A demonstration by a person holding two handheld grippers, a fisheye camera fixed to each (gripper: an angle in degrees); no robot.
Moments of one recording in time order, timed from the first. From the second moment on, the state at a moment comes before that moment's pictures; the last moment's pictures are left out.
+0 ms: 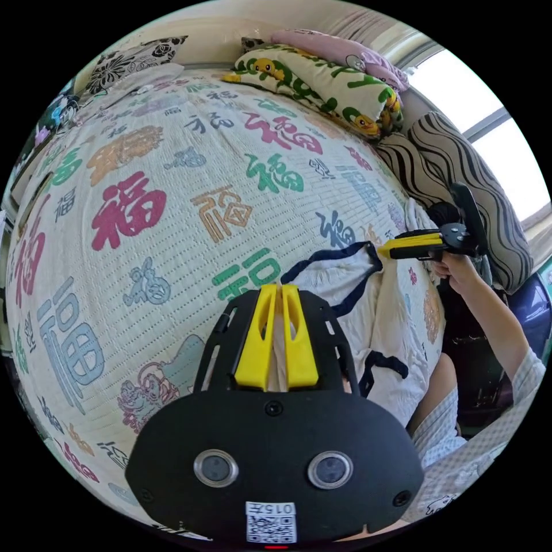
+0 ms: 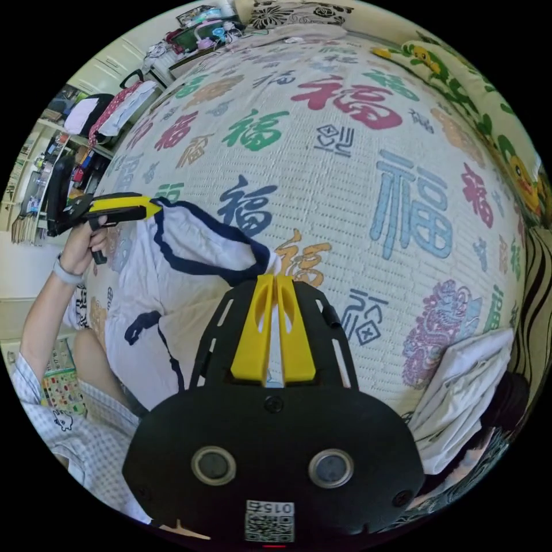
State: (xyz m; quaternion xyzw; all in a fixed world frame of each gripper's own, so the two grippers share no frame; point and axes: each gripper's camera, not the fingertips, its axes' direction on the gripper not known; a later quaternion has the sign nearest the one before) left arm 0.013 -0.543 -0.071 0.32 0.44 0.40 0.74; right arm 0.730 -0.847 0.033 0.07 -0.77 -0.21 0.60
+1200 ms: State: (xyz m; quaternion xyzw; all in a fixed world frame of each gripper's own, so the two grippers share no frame) left arm -0.125 -0.263 0.118 0.36 0.47 0.42 0.69; right arm 0.910 -0.468 0.139 0.13 -0.79 -0.24 0.54
